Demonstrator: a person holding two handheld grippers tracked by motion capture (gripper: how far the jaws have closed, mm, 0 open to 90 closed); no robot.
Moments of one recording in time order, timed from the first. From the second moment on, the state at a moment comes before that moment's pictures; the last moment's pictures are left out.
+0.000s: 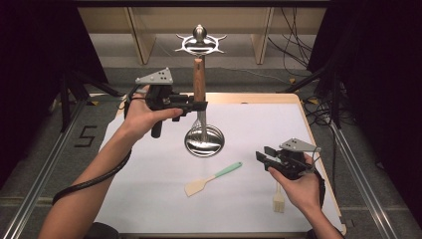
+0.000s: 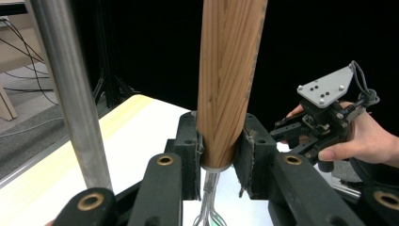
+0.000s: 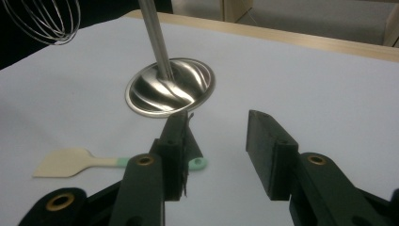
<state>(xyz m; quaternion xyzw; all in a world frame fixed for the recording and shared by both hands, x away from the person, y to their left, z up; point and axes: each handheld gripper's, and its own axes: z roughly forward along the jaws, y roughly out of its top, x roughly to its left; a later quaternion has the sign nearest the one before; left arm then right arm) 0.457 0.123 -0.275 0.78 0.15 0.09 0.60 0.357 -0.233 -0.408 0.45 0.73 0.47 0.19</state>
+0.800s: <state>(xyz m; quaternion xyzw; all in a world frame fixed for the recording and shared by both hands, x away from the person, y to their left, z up) 0.473 0.121 -0.281 0.76 0.23 0.05 0.60 0.359 -0.239 -0.405 0.47 0.74 0.46 0.16</state>
